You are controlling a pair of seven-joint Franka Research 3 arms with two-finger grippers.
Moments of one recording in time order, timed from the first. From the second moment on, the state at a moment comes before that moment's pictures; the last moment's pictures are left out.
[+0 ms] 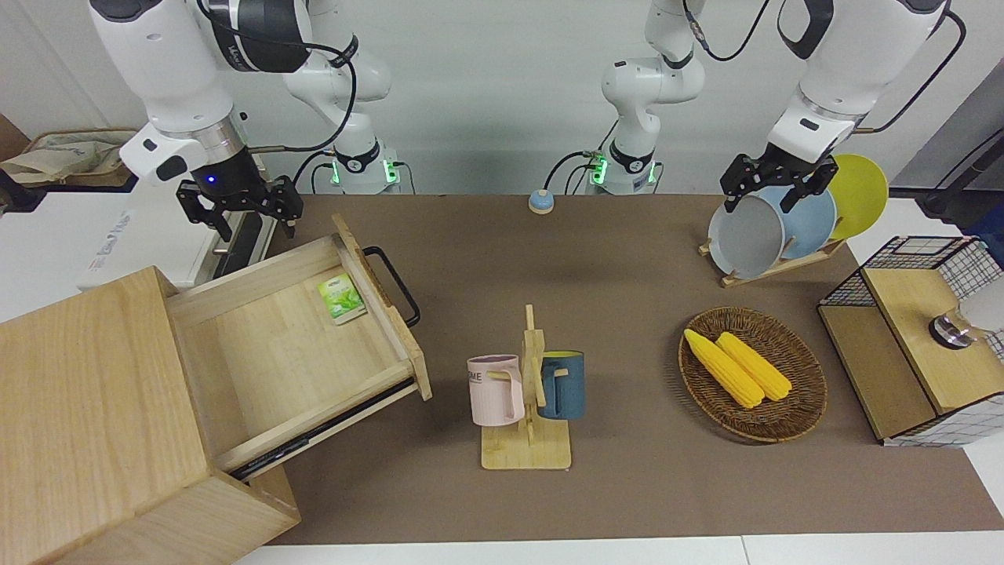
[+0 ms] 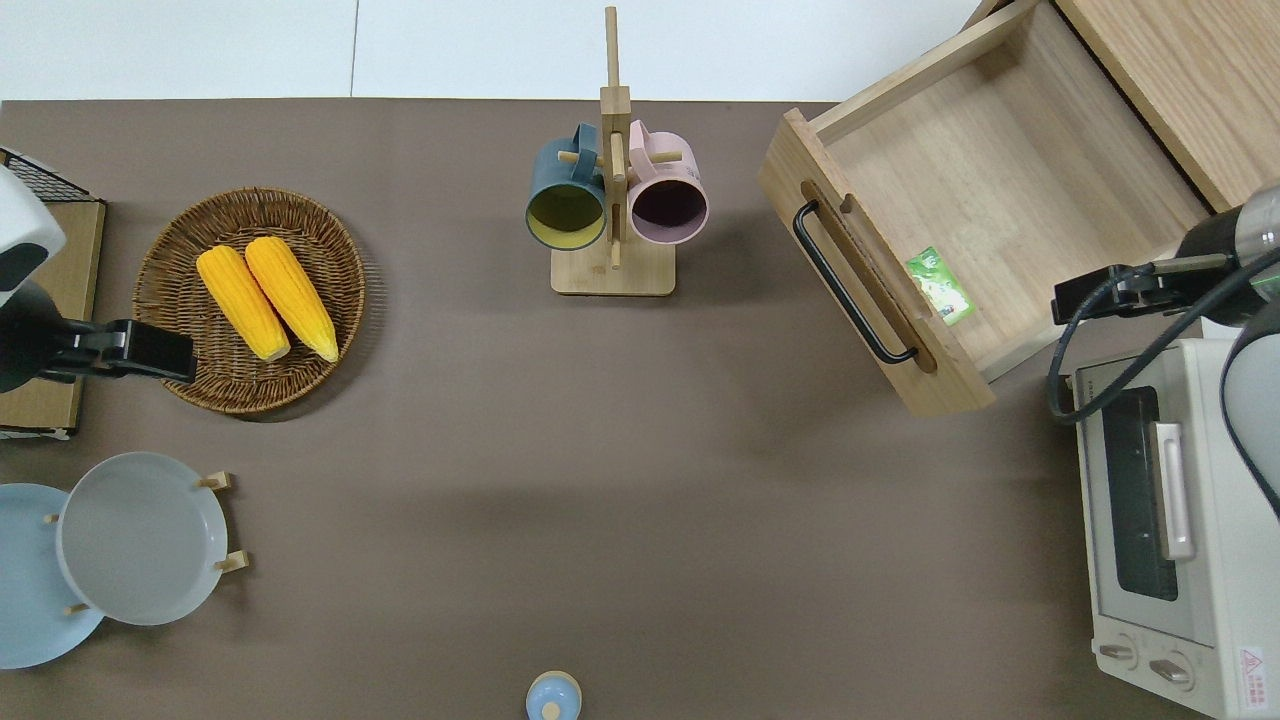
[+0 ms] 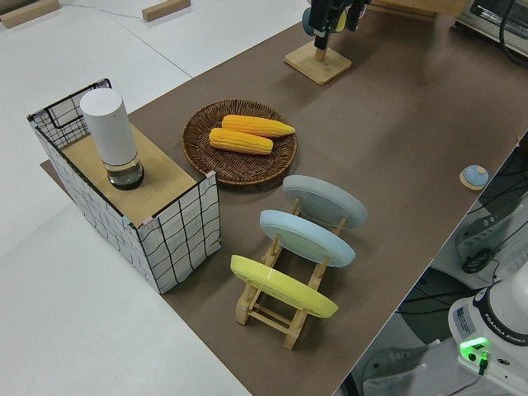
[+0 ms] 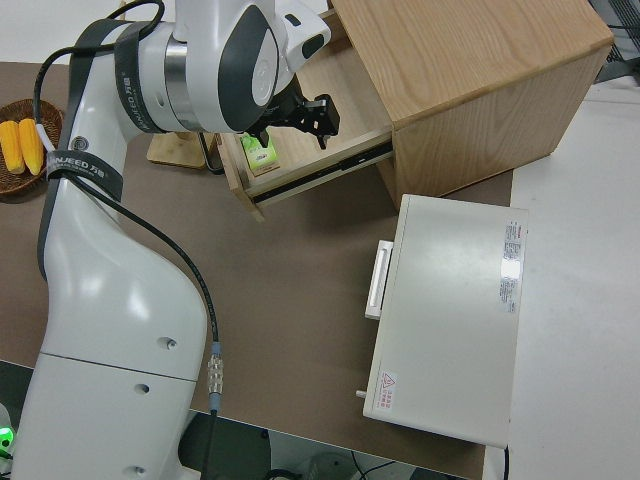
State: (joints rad) left arm 0.03 0.04 -0.06 -1.51 0.00 1.52 0.02; right arm -0.03 0.12 0.04 -1.47 -0.02 1.61 -0.03
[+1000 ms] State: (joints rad) left arm 0.03 0.04 -0.06 -1.51 0.00 1.52 0.02; right arm -0.03 0.12 0.04 -1.47 0.00 1.61 -0.04
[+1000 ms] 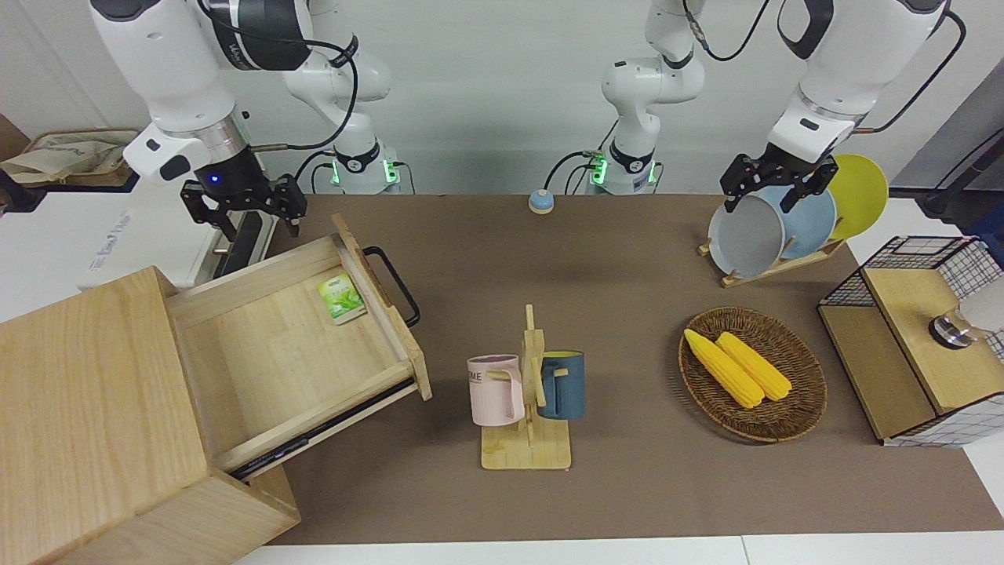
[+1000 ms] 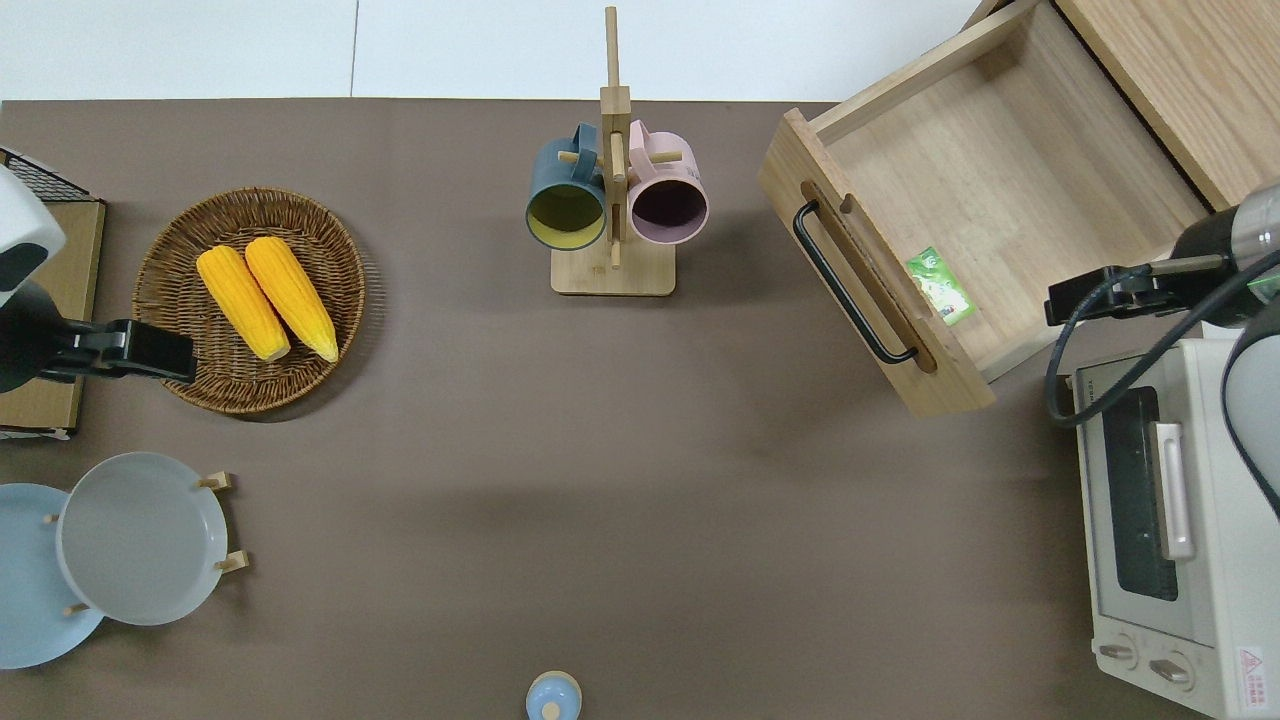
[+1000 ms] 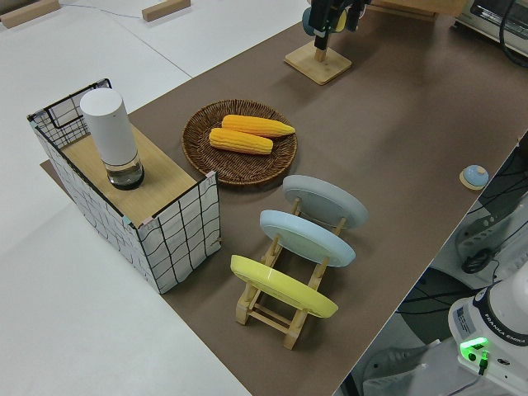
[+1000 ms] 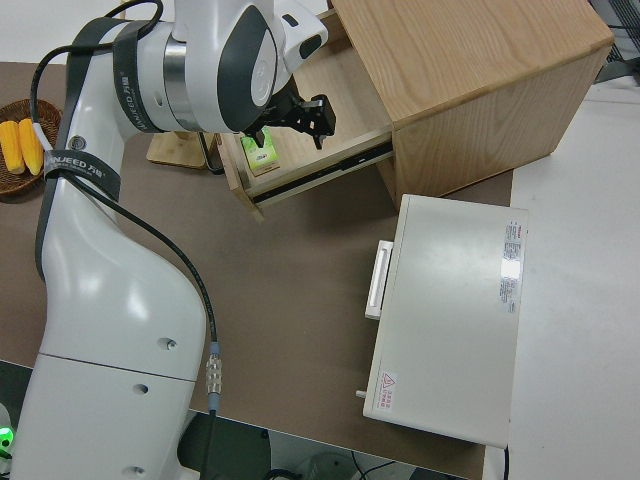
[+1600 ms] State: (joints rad) left arm 0.03 0.04 -0.06 -1.51 0.00 1.52 0.02; right arm -0.03 0.11 0.04 -1.47 0.00 1.57 -0.04
